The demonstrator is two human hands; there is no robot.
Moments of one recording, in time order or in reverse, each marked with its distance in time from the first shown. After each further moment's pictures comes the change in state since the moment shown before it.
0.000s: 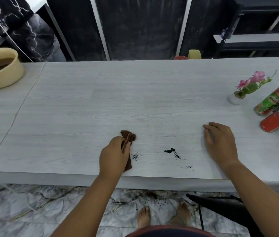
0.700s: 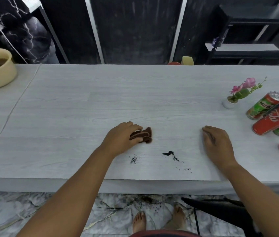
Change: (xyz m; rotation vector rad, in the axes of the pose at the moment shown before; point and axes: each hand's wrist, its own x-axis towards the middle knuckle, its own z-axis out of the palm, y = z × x) left_hand 0.092 0.007 0.000 0.010 -0.422 0.396; right_hand -0.001 -0.010 -0.018 0.091 -0.068 0.115
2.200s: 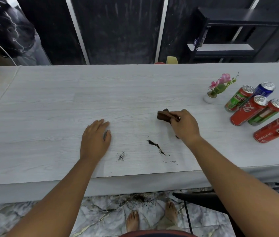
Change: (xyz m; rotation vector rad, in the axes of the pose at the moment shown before) left_hand -0.032 -0.032 0.029 0.023 0.317 -0.268; right_hand 0.031 -0.105 -0.004 0.024 -0.123 0.140
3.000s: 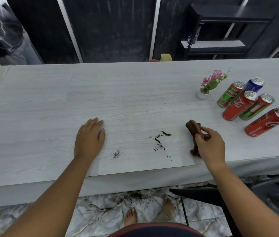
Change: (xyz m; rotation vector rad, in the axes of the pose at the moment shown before) left_hand -0.001 0.001 -0.001 0.003 -0.001 0.009; right_hand -0.084 0.083 -0.040 0.193 0.229 0.332
